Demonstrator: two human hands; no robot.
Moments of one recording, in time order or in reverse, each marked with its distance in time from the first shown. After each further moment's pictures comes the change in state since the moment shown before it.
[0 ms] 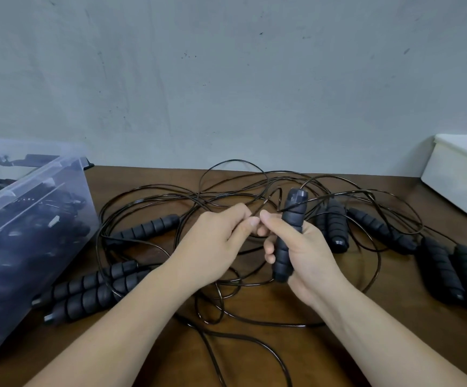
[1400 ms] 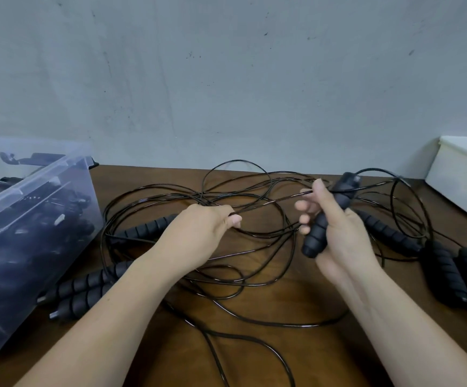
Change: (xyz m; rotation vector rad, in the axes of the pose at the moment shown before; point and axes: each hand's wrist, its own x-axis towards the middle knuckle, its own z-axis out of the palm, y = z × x) left_hand 0.011 -0.015 -0.026 0.371 -0.131 -0.137; right_hand 0.019 -0.029 -0.027 0.137 0.241 -0.069
